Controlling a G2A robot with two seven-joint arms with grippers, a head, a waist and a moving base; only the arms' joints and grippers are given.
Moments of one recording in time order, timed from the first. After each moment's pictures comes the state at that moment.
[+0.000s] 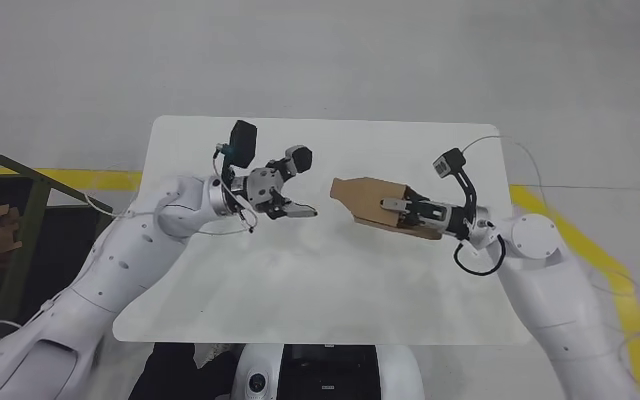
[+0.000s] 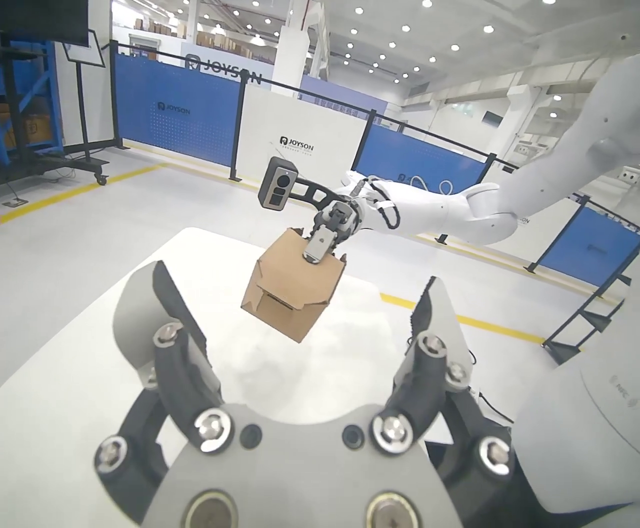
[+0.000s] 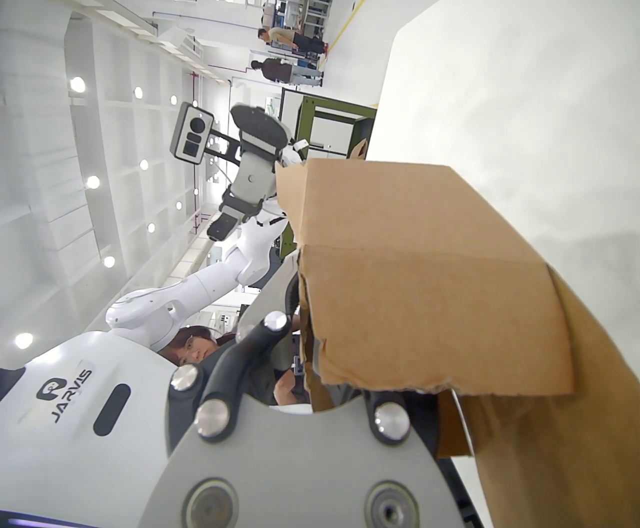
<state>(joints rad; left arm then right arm) 0.93 -0.85 -0.90 -1.54 0.52 -0.96 -0.03 -1.17 -1.04 1.23 -1.55 0.43 -0.26 1.06</state>
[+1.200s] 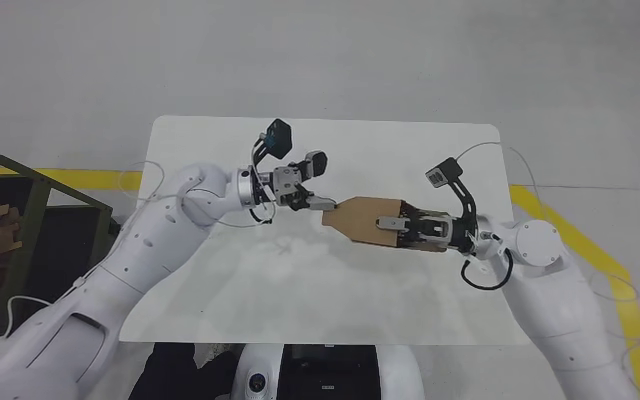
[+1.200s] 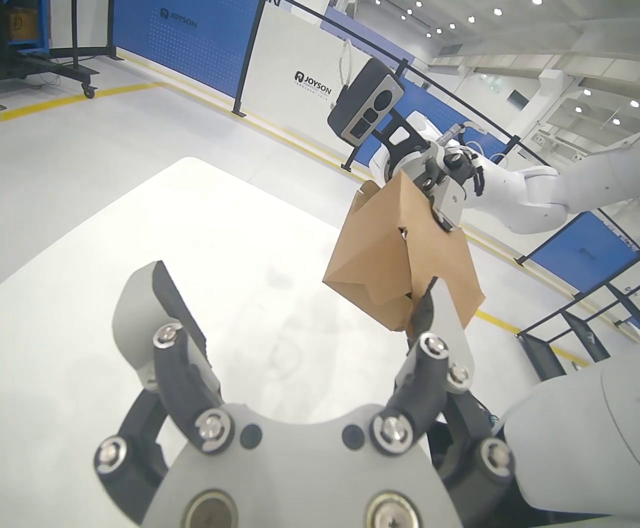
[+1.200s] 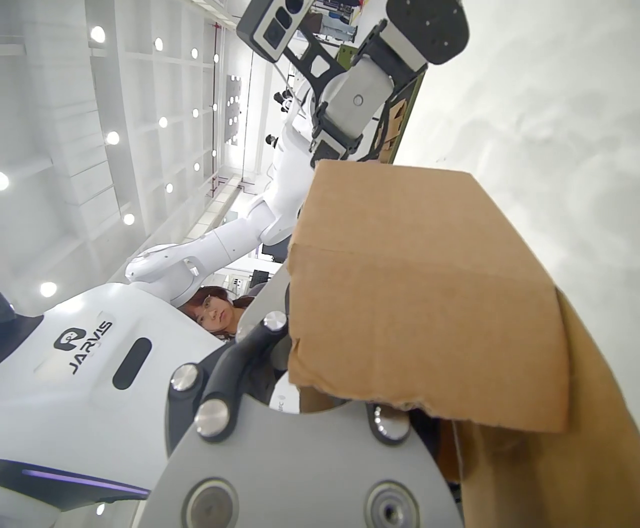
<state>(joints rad) 0.81 -0.96 -0.78 -1.36 0.37 -0.92 -0.28 -1.21 -1.03 1.24 -1.63 0.51 -0.28 1.18</state>
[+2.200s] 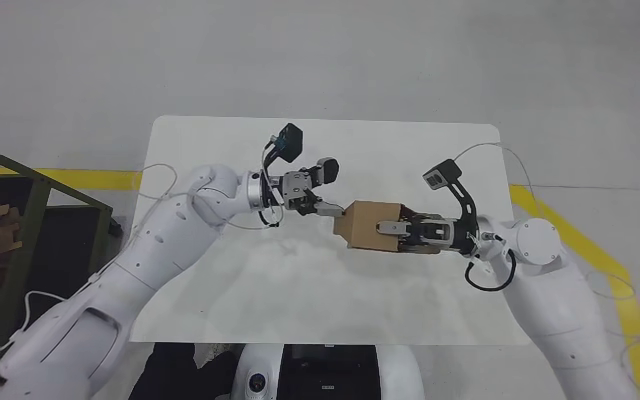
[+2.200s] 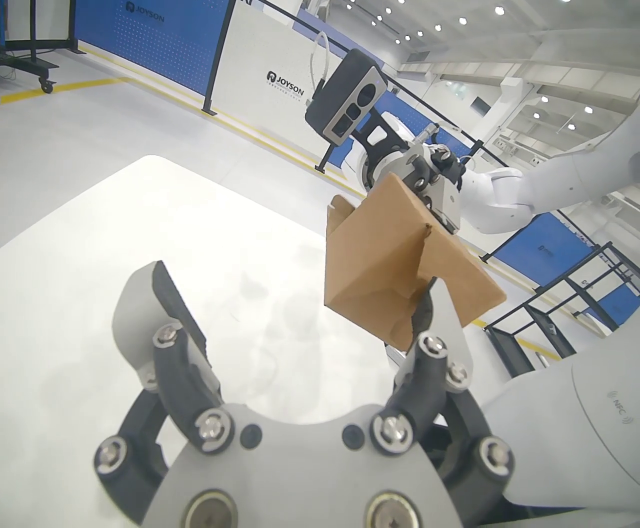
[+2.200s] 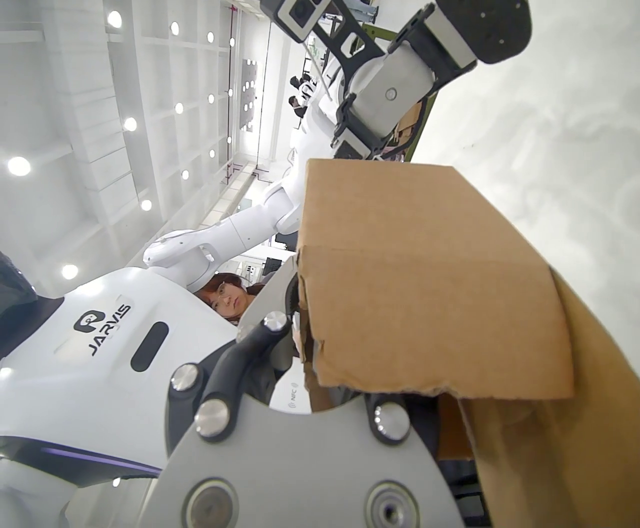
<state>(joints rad) 0.79 -1.01 -0.76 -1.31 0.30 -0.98 -0.34 -1.20 -1.03 1.23 -1.62 0.56 -0.28 1.23</state>
